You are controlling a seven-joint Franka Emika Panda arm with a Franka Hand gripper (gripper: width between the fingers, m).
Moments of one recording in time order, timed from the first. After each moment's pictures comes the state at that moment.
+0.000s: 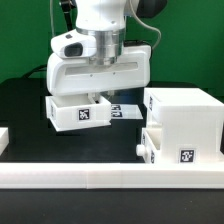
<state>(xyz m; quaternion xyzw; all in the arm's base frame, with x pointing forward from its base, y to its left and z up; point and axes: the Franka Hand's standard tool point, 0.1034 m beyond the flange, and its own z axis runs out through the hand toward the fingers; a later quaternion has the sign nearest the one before) 0.454 -0.030 0.047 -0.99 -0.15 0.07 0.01</state>
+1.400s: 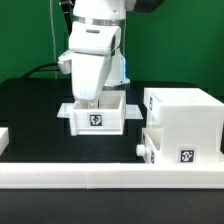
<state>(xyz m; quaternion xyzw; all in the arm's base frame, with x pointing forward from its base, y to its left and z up) 0.505 -0.045 0.072 -0.74 -0.67 0.05 0.00</state>
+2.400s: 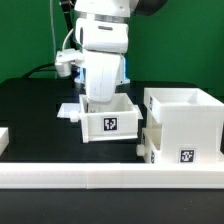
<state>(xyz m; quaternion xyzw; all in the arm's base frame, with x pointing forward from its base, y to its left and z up) 0.538 -0.045 0.068 -0.67 -0.74 0.05 -0.02</state>
